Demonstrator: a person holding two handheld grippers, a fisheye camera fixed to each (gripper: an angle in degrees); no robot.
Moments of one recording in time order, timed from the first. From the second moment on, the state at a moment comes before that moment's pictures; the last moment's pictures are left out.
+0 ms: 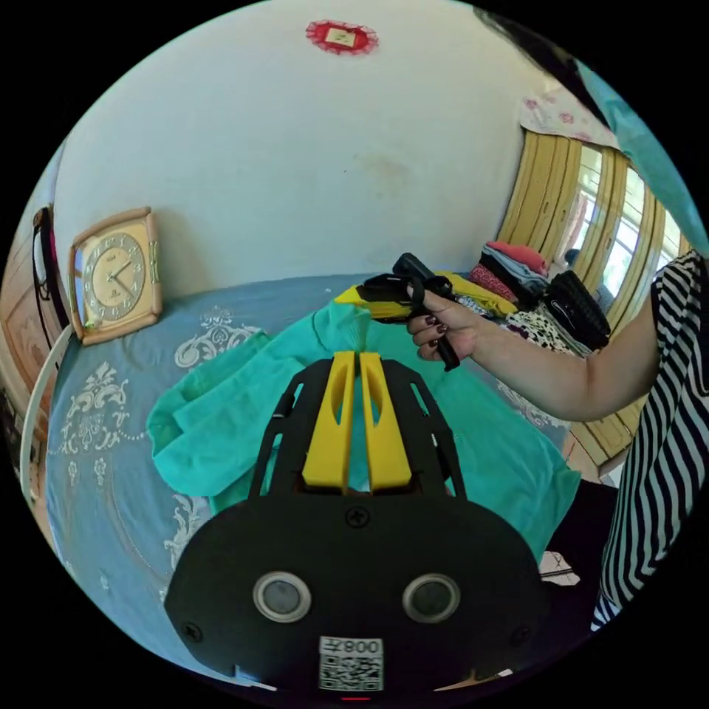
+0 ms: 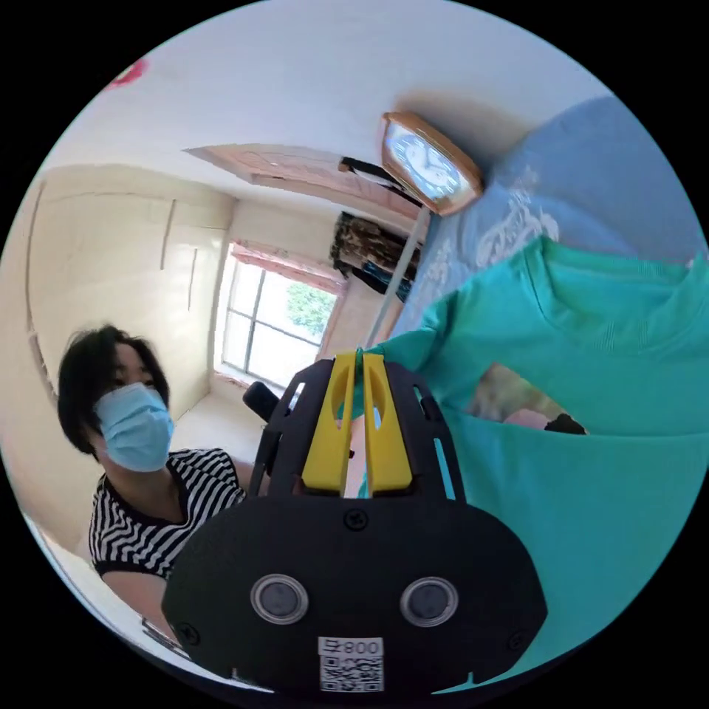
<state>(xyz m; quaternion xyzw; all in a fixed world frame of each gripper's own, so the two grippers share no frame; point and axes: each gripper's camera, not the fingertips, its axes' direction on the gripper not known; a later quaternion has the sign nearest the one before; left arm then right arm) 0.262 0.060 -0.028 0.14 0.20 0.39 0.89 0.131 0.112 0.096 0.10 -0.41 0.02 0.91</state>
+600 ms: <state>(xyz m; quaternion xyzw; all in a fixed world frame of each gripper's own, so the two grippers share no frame) 0.412 0.146 0.125 -0.01 0.27 0.45 0.85 0.221 0.281 0.014 0.12 -0.29 0.14 0.94</state>
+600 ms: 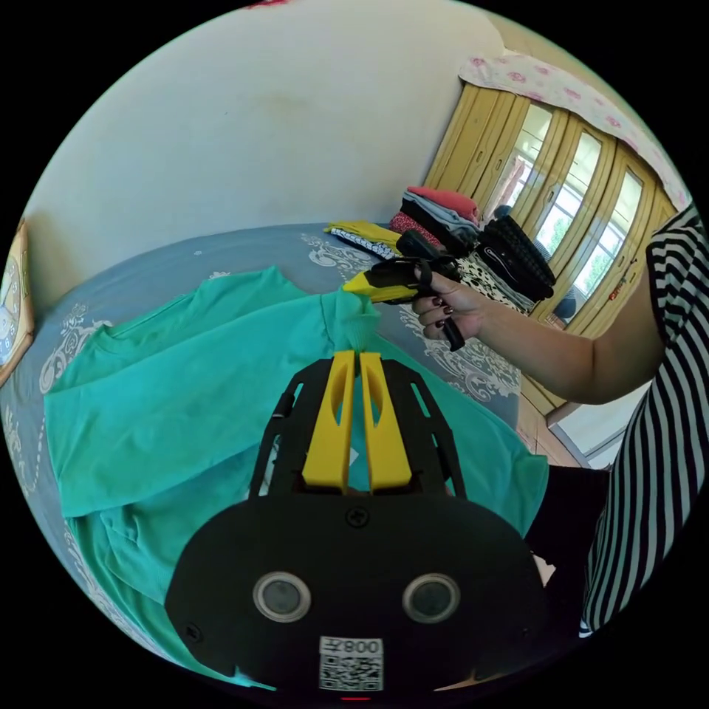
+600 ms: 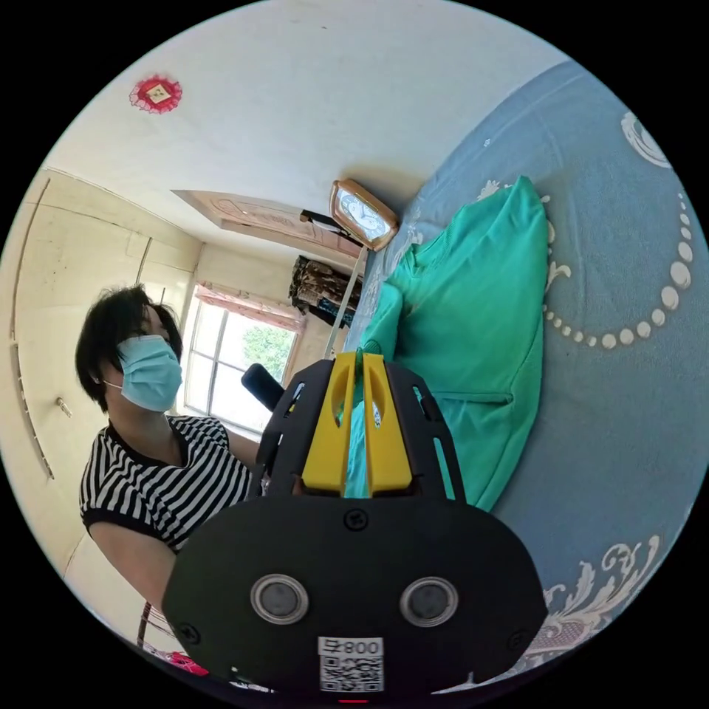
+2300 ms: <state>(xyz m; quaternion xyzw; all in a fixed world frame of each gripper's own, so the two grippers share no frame) -0.117 -0.057 0.156 0.00 0.36 -0.11 0.93 -0.004 -0.044 0.207 -0.03 -0.10 -0.11 0.99</state>
